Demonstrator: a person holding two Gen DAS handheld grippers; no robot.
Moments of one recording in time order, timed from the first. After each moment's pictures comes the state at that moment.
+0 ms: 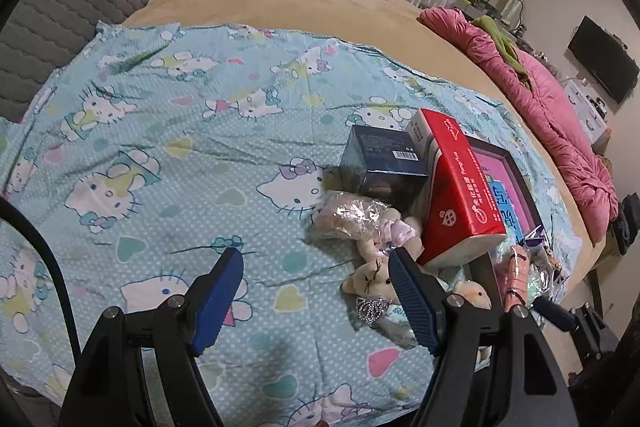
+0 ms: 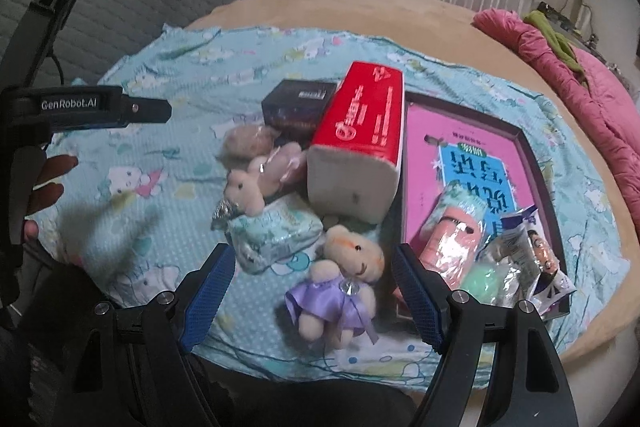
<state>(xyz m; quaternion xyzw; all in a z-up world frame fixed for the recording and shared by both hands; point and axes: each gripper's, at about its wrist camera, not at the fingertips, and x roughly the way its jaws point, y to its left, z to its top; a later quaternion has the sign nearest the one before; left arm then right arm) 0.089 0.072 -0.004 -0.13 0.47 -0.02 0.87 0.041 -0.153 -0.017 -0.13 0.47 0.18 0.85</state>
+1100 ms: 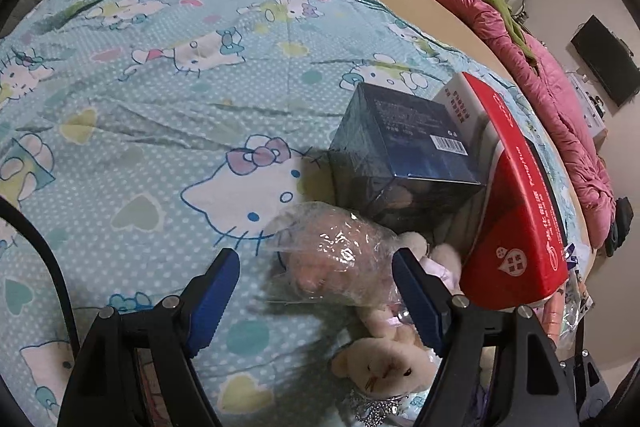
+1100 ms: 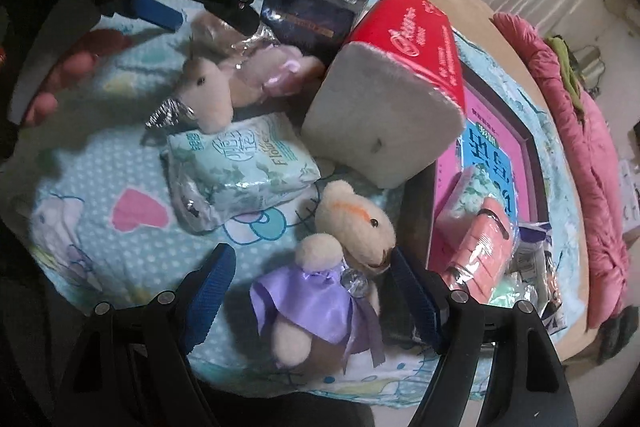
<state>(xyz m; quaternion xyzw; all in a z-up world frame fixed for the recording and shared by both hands) 0.177 0.053 -0.095 -0.16 0.52 -0.06 0.84 0.068 -0.112 -0.103 -0.31 0.52 0.12 0.79</state>
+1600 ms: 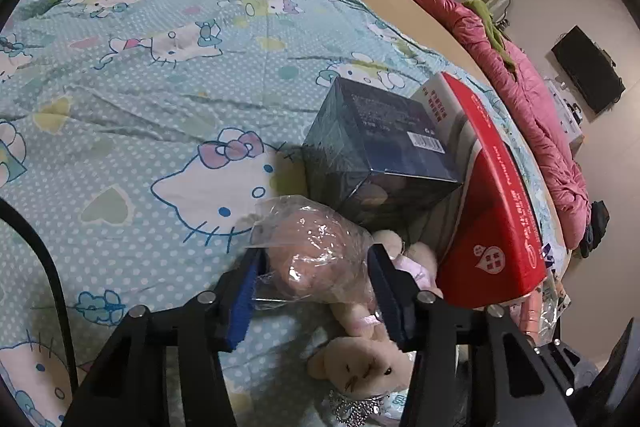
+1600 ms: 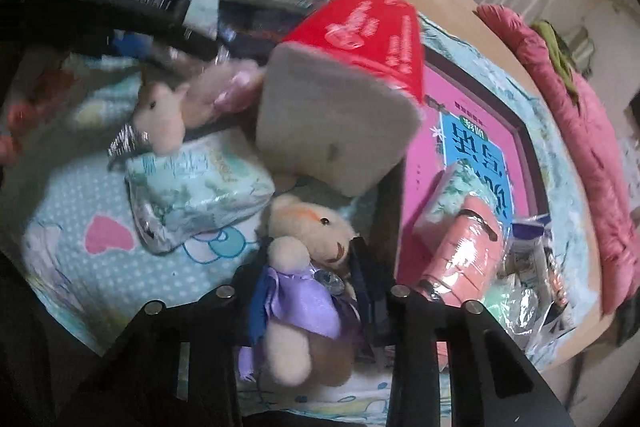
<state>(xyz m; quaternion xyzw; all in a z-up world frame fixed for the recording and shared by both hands) 0.177 0.053 -0.097 -0.20 0.51 -0.10 0.83 0.089 -0.152 -0.089 -0.22 0.50 0.12 0.83</state>
